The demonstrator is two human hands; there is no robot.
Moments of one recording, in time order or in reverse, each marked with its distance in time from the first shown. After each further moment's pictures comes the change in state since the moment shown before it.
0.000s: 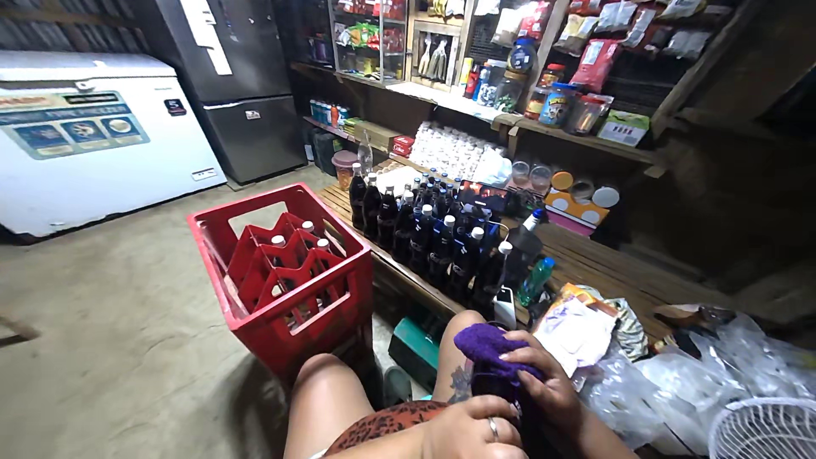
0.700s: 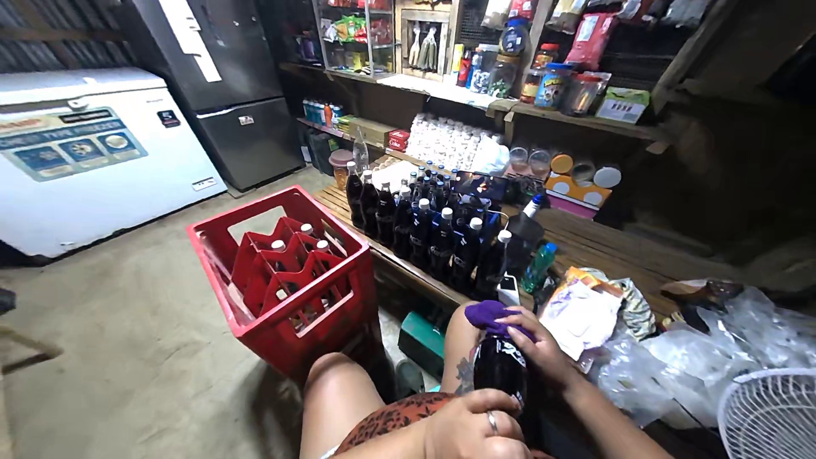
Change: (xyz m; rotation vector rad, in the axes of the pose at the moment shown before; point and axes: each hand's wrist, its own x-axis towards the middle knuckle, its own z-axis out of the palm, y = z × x) left_hand -0.001 0.001 -0.004 -0.002 -0.009 0.011; right_hand -0.004 0.029 -0.001 -0.082 0.149 0.346
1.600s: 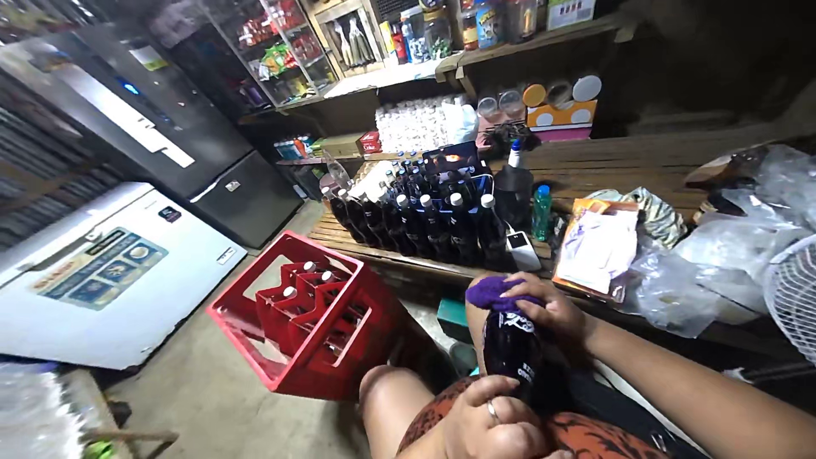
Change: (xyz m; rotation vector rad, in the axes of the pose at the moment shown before) left_hand 0.001 0.003 0.001 0.031 -0.154 -0.044; right_hand -0.007 0.026 -0.005 0.108 0.023 -0.255
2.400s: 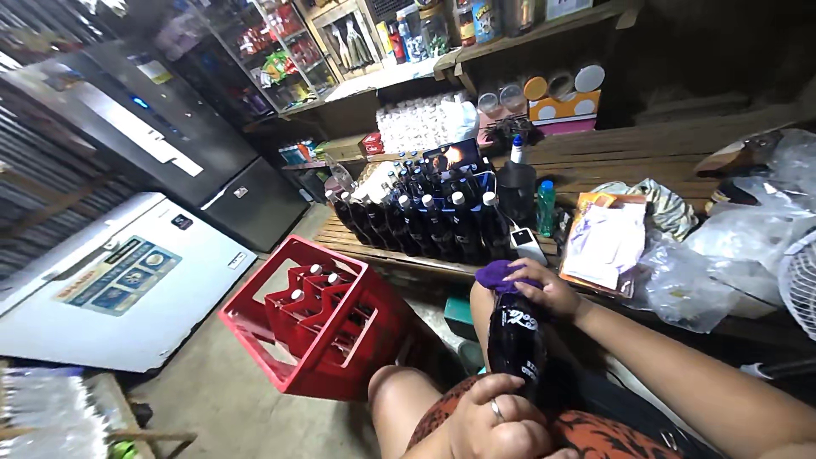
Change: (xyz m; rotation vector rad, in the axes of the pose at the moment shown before) left_hand 0.003 -0.002 0.002 -0.004 0.007 0.019; right_hand 0.003 0.031 -0.009 -0.081 0.056 0.181
